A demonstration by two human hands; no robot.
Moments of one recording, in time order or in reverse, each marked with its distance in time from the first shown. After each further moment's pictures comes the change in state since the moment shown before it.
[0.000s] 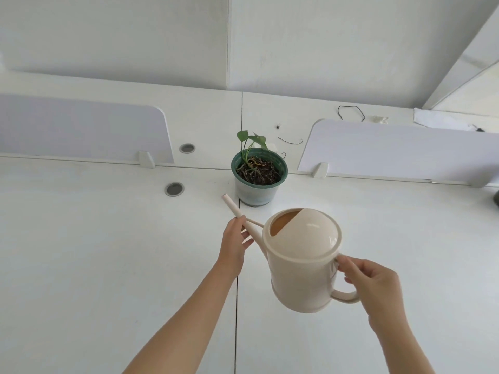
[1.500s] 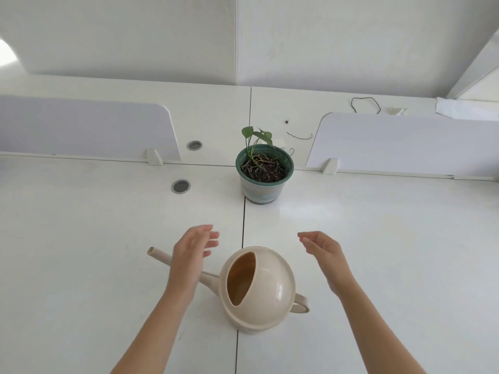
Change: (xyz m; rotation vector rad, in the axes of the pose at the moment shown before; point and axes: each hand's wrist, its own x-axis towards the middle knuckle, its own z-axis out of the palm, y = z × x) left_hand -0.077 0.039 -0.049 0.377 0.256 0.279; right_hand 0.061 0.039 0.056 0.061 -0.384 -0.002
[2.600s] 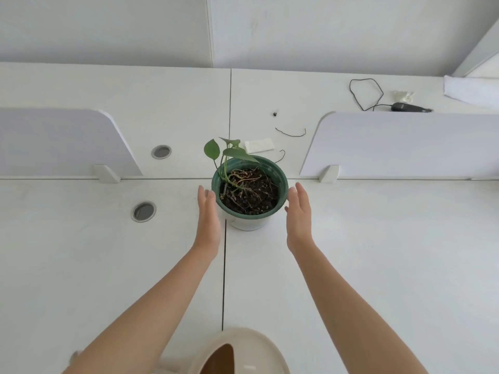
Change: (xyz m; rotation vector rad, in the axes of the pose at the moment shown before) left_hand 0.187 -0.018 0.122 -0.099 -0.137 -0.065; right_hand 0.179 -0.037 0.041 0.290 0.209 0.035
